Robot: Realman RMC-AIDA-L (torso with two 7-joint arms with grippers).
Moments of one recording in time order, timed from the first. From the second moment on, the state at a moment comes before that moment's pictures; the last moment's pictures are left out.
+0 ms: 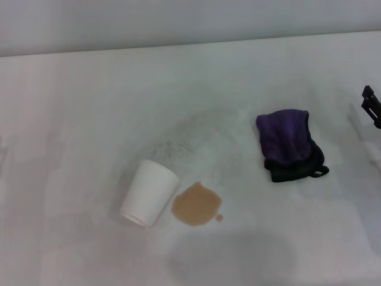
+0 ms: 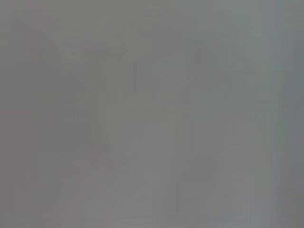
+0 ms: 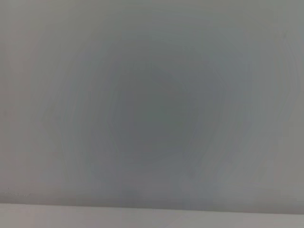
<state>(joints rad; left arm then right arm) -0.30 -2.08 2.79 0.14 -1.44 1.34 -0.07 0.34 2.02 -0.36 0.03 2.02 1.15 -2.84</state>
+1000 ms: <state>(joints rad) -0.38 -2.07 2.79 0.03 -1.24 1.34 -0.42 0.35 2.01 -0.35 0.01 2.02 1.12 -2.84</state>
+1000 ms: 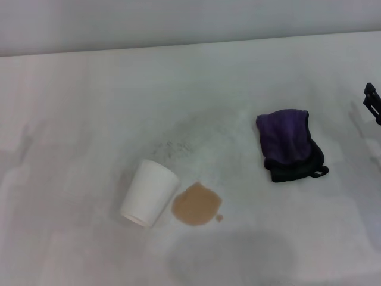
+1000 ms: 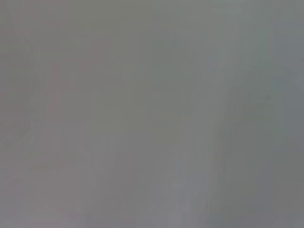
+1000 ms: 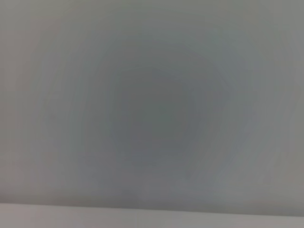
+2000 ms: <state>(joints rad) -0.81 -1.96 2.85 -0.90 -0.37 1.81 -1.70 0.39 2.02 -0.35 0.02 2.02 1.08 -2.84</state>
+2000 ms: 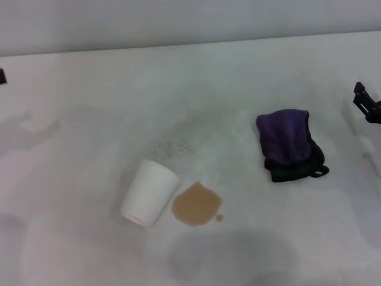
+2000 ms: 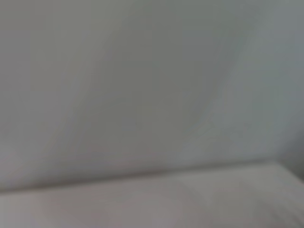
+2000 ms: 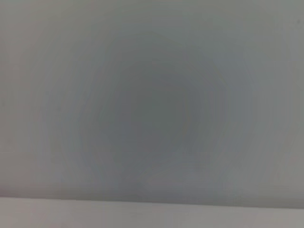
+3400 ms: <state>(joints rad) -1.22 -2.08 2.85 -0.63 0.34 1.65 -1.85 0.37 2.02 -0.35 0.09 2.03 1.10 -2.84</state>
